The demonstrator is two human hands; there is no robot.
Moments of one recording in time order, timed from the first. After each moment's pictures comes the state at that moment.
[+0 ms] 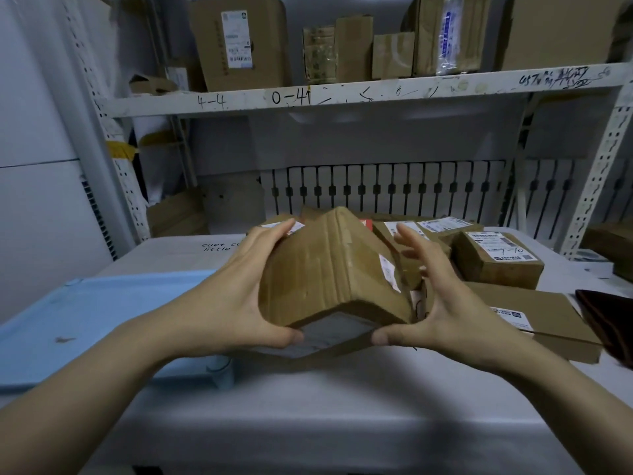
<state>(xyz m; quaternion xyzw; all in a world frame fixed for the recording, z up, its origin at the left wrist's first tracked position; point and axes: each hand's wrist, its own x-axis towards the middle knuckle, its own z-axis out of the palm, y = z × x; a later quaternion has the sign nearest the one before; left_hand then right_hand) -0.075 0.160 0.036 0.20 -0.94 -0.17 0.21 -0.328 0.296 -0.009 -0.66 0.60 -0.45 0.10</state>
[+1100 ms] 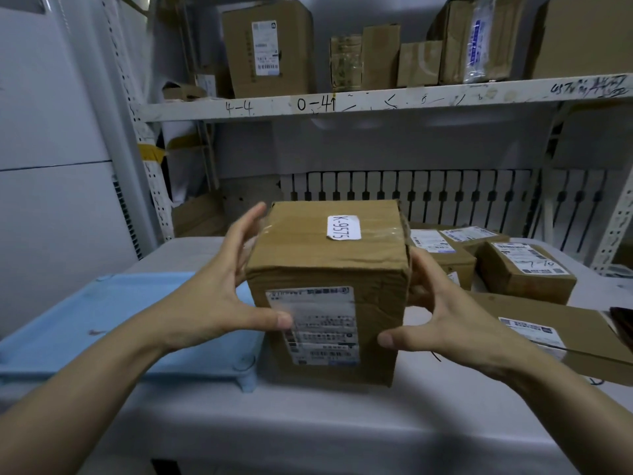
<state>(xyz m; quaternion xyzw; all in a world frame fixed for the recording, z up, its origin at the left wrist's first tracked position) -0.038 0.143 0.034 0.22 -0.85 -0.38 0.30 -0.305 0.278 0.001 -0.64 0.56 -0.46 0.24</state>
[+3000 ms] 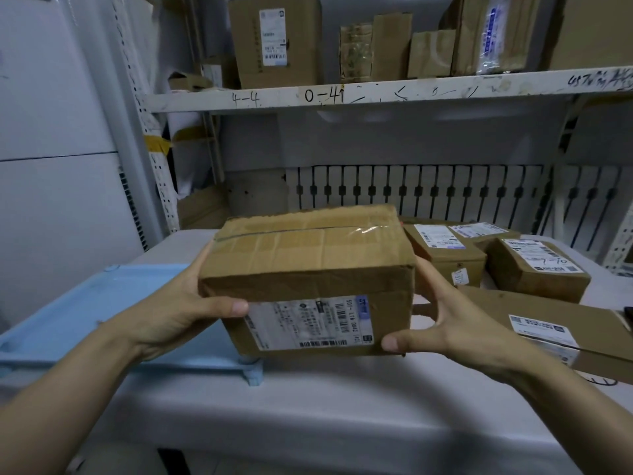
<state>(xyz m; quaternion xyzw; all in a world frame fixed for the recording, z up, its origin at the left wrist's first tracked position) -0.001 0.109 0.001 0.22 -0.70 -0.60 0.31 -0.310 0.266 -0.019 -0.64 0.54 -0.46 0.28</state>
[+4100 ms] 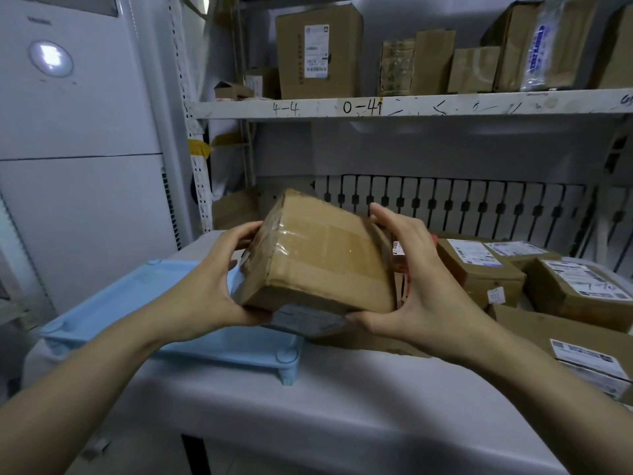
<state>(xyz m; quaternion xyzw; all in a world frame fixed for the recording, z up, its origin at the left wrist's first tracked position) 0.028 0.111 0.019 0.31 -0.86 -0.25 0.32 -0.238 0.235 0.026 -0.75 0.51 -0.42 0.00</state>
